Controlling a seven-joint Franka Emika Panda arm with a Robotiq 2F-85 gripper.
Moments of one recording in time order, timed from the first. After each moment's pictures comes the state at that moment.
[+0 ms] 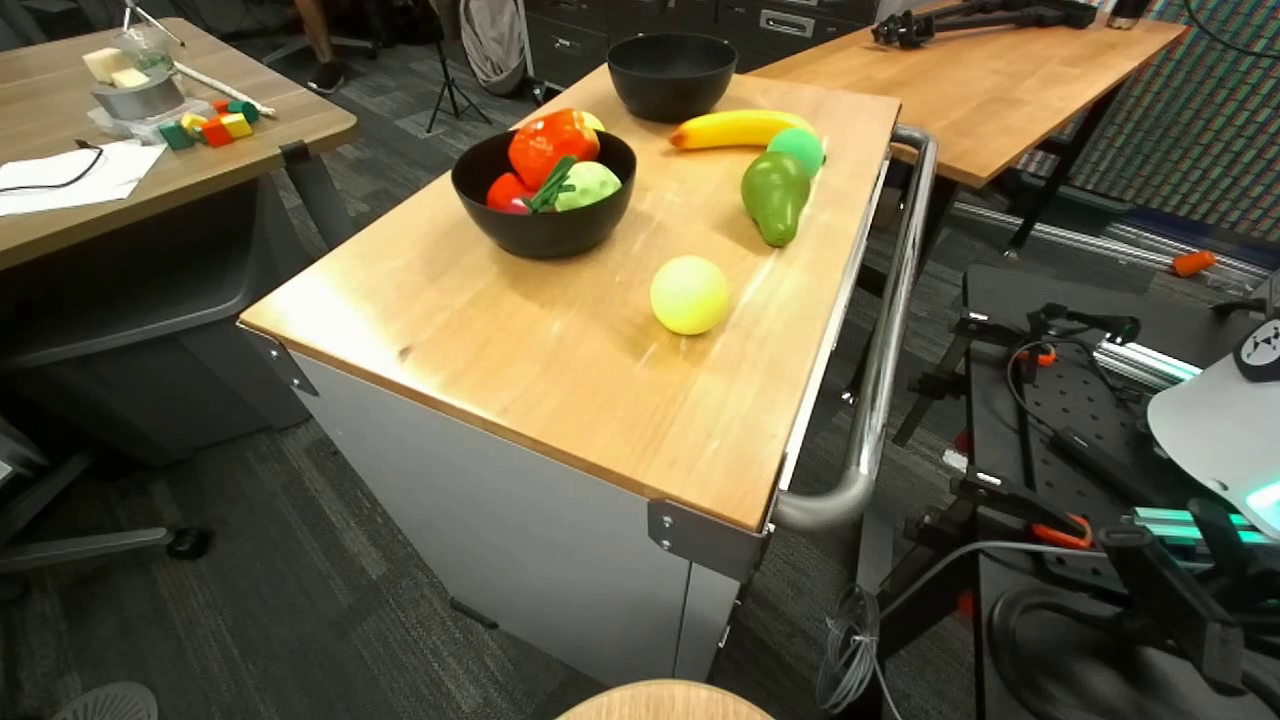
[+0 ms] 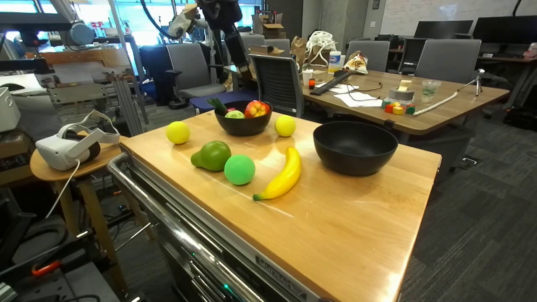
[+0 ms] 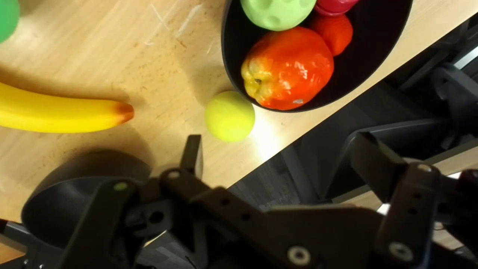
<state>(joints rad) 0.03 -0.02 0.01 -2.17 -0.21 2.50 0.94</state>
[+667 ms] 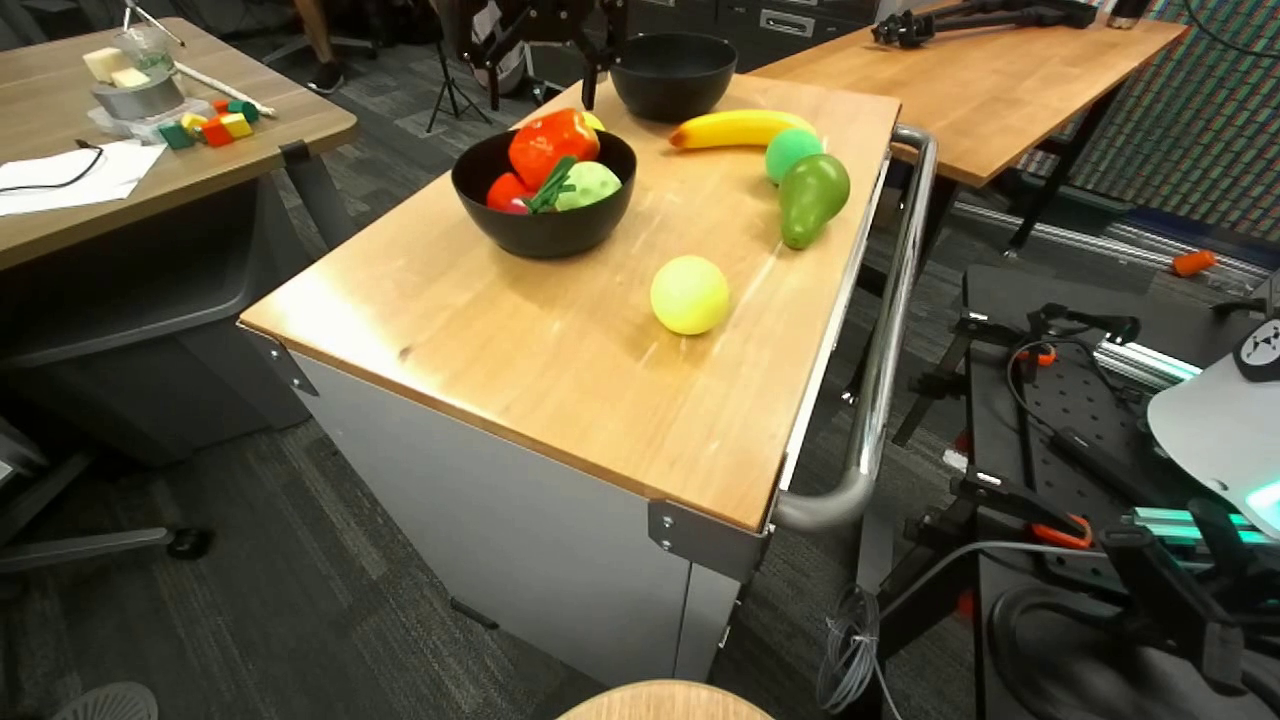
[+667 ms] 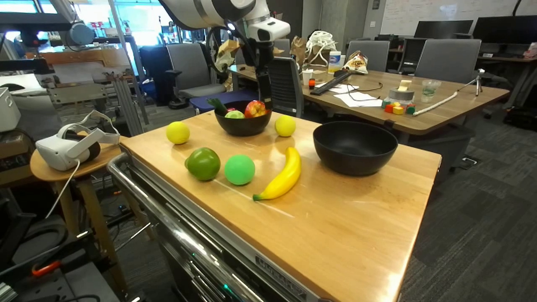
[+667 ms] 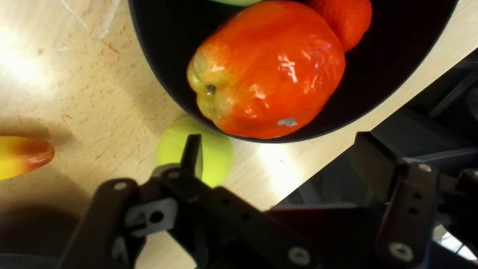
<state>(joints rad) 0.03 0.36 -0.01 -1.84 -0.08 2.42 0.89</state>
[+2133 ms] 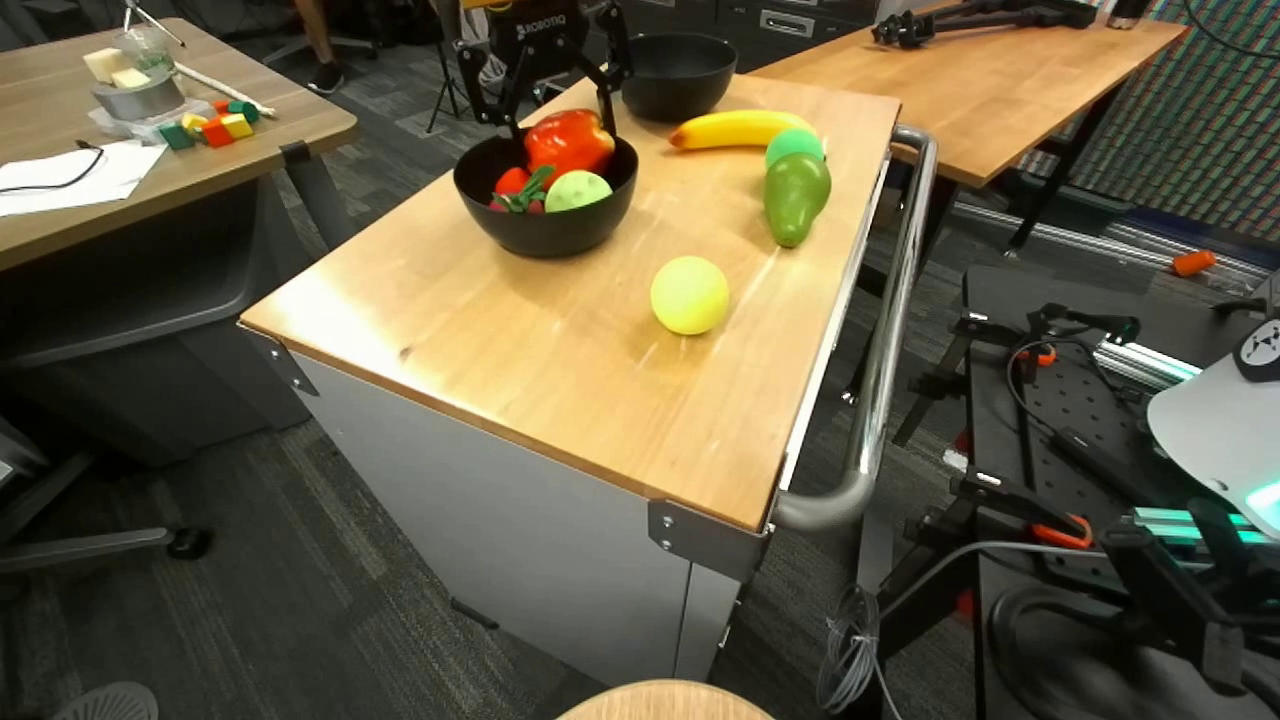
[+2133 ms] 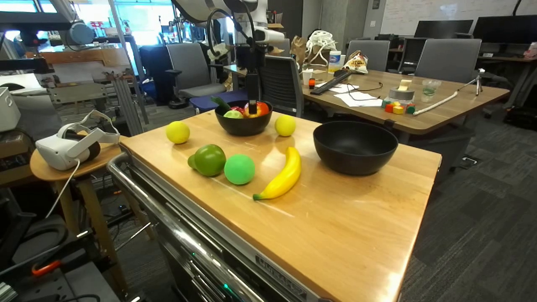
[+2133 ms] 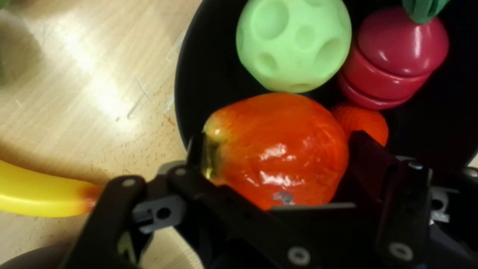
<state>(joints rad) 0.10 0.48 -0.03 -1.60 -0.07 1.97 0.89</state>
